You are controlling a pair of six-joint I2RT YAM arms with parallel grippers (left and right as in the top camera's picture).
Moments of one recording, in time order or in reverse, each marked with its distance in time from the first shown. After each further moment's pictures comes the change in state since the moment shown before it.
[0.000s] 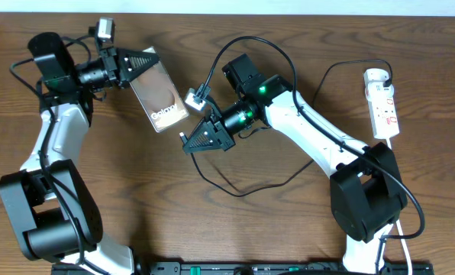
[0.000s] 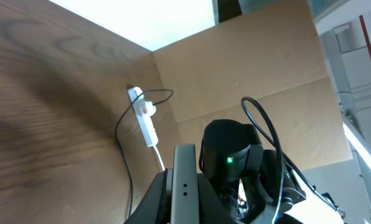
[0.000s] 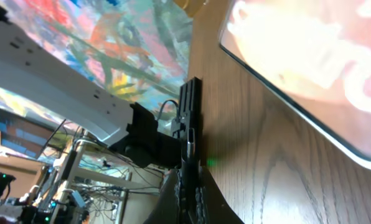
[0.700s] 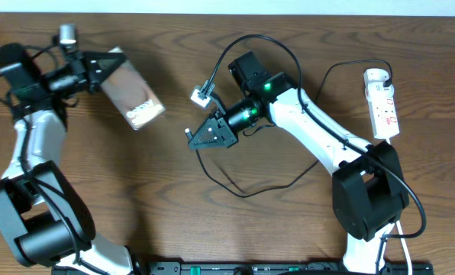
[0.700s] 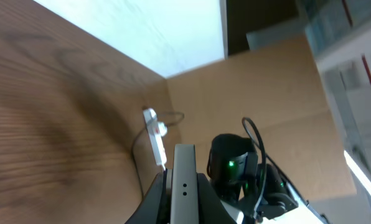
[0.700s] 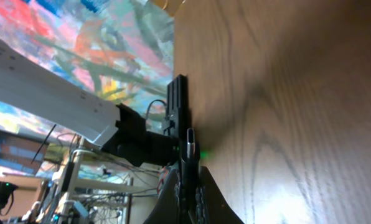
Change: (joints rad) left arm 0.137 0.000 0.000 -0.035 0.000 0.001; right arm -0.022 0.000 0.000 -0.026 0.052 0.052
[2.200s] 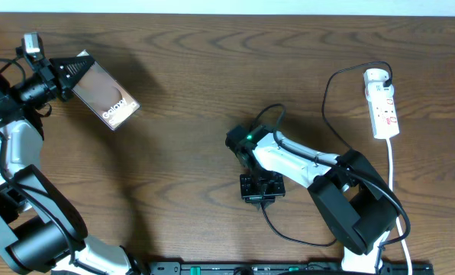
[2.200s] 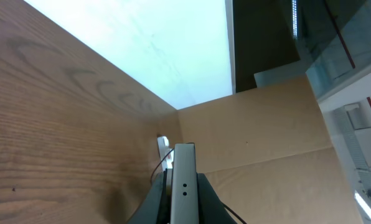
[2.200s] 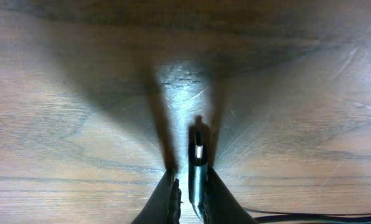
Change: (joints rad) left arm 0.177 0.000 0.000 -0.020 0.000 -0.004; right arm 0.156 -0.028 -0.407 -0.255 1.006 0.925
